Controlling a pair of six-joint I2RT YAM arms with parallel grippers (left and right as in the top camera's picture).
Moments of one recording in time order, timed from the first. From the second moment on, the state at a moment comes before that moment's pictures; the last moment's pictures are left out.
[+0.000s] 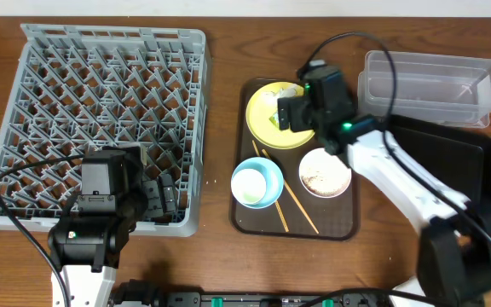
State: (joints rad) left arm -0.02 0.87 0.85 -1.00 0.08 -0.18; right arm 0.45 1.73 1.17 -0.27 0.06 0.29
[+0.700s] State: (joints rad) left arm -0.02 0.87 0.85 -1.00 0.08 -0.18; right arm 0.47 1.99 1.17 -0.14 0.13 0.59
